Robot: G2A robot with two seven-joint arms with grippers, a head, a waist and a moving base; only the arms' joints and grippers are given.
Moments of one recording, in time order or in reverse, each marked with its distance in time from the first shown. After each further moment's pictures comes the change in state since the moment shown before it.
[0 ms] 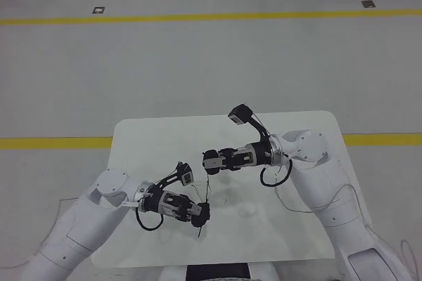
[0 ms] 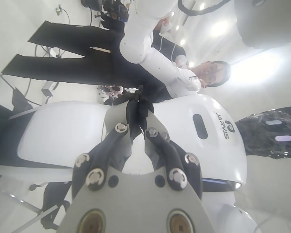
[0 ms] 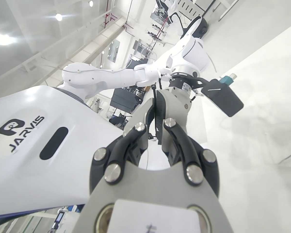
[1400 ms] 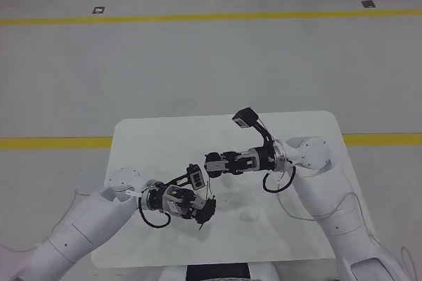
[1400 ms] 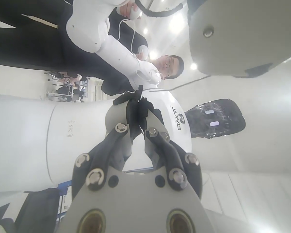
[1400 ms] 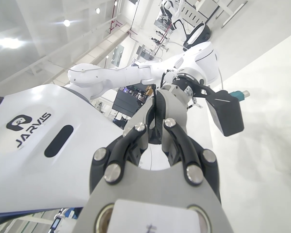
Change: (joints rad) left arm -0.124 0.027 0.214 0.041 -0.351 0.057 0.023; right arm -0.068 0.015 0.028 -0.070 0.001 0.003 -0.045
